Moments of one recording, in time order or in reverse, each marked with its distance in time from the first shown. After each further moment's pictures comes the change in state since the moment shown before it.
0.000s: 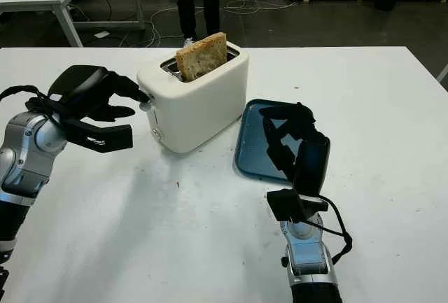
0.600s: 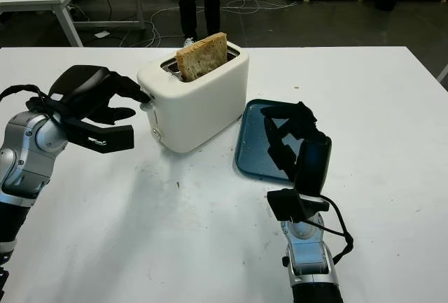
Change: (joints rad) left arm 0.007 0.000 -0.002 -0.035 0.001 0.008 -0.023; right arm 0.000 -0.002 -0.003 0.001 -0.004 0.000 -0.005
